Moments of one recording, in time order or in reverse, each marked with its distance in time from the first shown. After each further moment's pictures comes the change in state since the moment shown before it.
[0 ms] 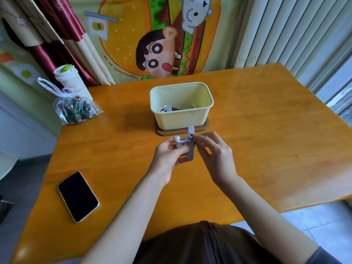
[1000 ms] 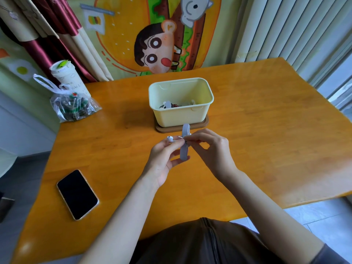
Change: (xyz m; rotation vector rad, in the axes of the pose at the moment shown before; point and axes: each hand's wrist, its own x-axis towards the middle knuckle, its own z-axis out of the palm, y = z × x) left_hand 0.000 -0.003 -0.011 -0.145 -0.021 -0.053; right_hand 0.015 -0.009 -0.002 0.298 -0.118 0.124
